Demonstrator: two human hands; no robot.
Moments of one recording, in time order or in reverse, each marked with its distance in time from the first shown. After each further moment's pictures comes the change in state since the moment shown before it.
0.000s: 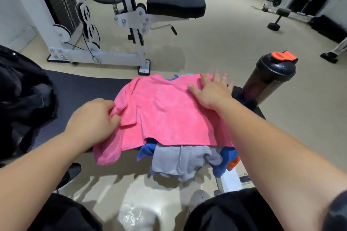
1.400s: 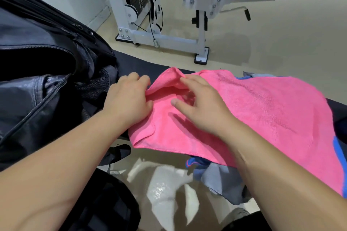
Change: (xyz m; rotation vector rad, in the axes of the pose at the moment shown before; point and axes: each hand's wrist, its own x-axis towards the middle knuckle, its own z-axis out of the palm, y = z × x) left_hand 0.028 -0.057 -0.011 0.311 0.027 -0.177; right_hand -0.050 -0.173 0.043 0.624 -0.058 -0.745
